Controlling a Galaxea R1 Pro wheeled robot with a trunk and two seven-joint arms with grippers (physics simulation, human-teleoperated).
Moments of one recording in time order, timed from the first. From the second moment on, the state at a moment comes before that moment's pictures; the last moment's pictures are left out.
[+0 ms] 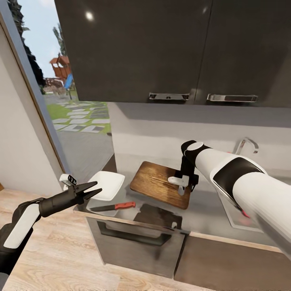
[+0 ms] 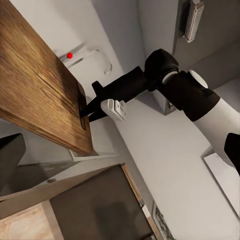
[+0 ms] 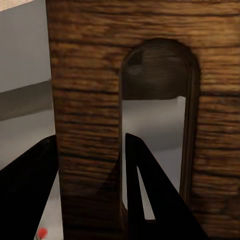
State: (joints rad) left arm -0.49 0.37 0.02 -1.30 1.04 1.02 -0.88; right arm -1.59 0.17 -2.36 -0.20 -1.87 -1.05 1.06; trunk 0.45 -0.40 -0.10
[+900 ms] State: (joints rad) left arm -0.49 0.37 0.02 -1.30 1.04 1.02 -0.88; right arm -1.59 0.17 -2.36 -0.22 -1.87 -1.05 1.07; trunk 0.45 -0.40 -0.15
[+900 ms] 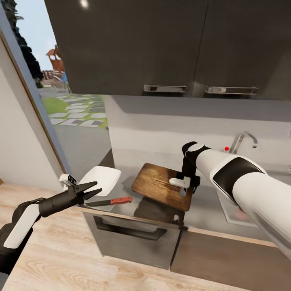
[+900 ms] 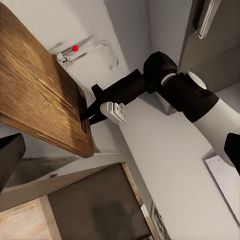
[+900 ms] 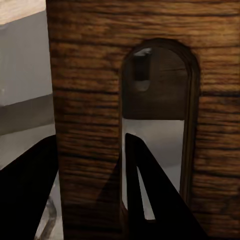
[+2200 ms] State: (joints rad) left arm -0.49 0.37 0.02 -1.30 1.04 1.02 -0.88; right arm -1.57 0.17 -2.36 -0.21 -1.86 -1.05 1.07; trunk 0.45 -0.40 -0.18
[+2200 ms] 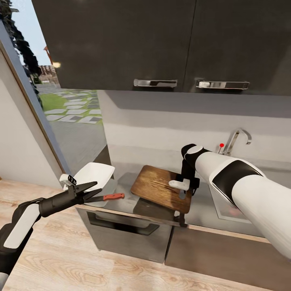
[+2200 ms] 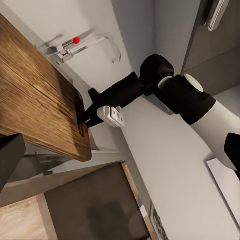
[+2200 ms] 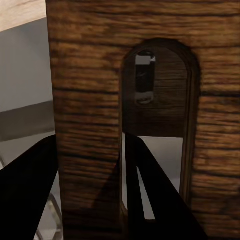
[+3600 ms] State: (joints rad) left arm -0.49 0.37 0.02 -1.30 1.03 1.02 -0.88; right arm -1.52 0.17 -2.36 -0.14 -1.83 -1.05 1.07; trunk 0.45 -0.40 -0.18
